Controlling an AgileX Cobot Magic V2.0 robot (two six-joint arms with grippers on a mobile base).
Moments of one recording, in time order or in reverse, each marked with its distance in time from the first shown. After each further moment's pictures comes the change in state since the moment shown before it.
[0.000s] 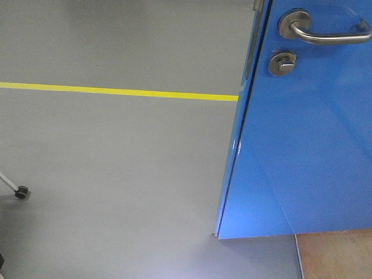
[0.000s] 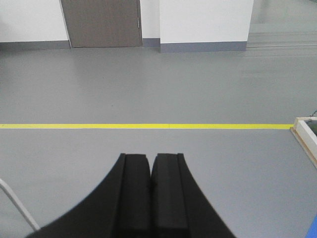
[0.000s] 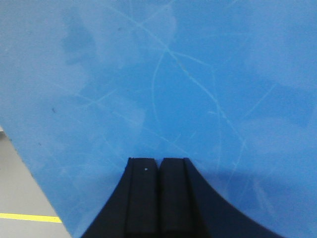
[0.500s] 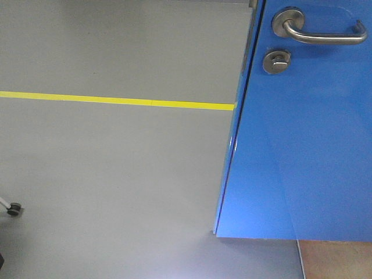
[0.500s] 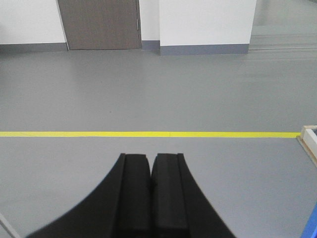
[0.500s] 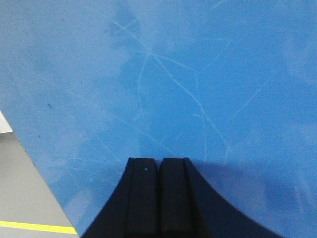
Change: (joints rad) left arm 0.000 0.000 0.000 0.000 0.000 0.000; right arm 0.001 0.001 0.000 0.002 -0.002 0.000
